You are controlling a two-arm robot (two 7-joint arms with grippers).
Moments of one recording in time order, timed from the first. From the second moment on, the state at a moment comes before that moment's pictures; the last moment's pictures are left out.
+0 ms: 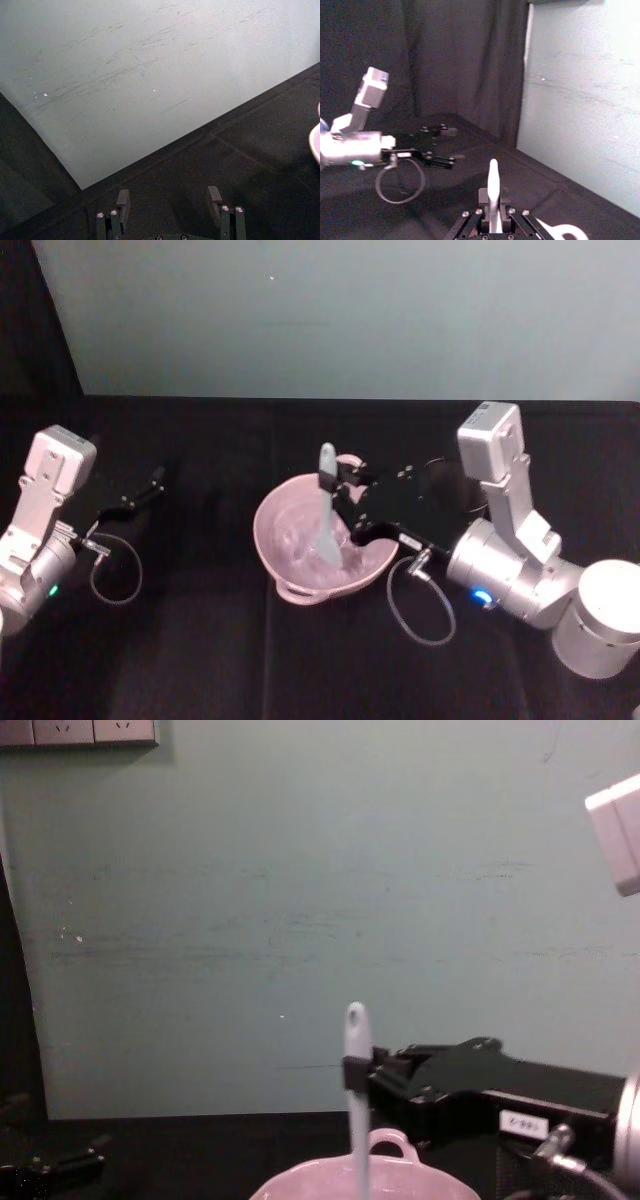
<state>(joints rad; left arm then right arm) -0.20 0.60 0.45 -1.41 -0.25 -0.12 0.03 0.20 0.39 -0.44 -1.64 0.29 0.02 0.46</state>
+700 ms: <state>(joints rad) -0.20 0.60 0.45 -1.41 -0.25 -0.12 0.03 0.31 0.22 -0.47 -1.43 0.21 -0.09 0.34</state>
